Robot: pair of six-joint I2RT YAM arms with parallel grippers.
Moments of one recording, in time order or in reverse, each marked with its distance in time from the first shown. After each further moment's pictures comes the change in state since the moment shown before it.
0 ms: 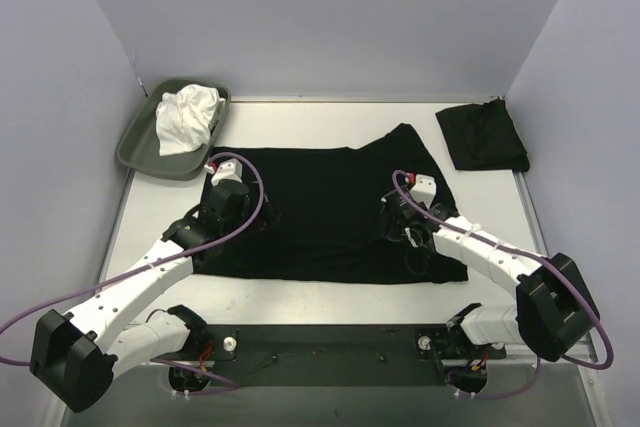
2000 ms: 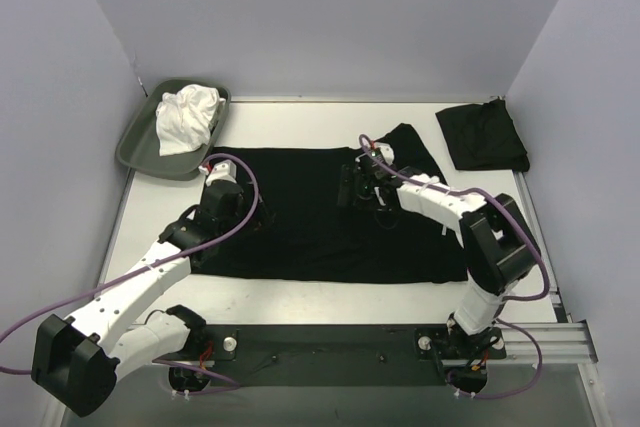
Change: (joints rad) left arm 0.062 -0.016 -0.036 0.021 0.038 0.032; right arm -0.043 0.424 0.349 0.191 -0.306 -0.141
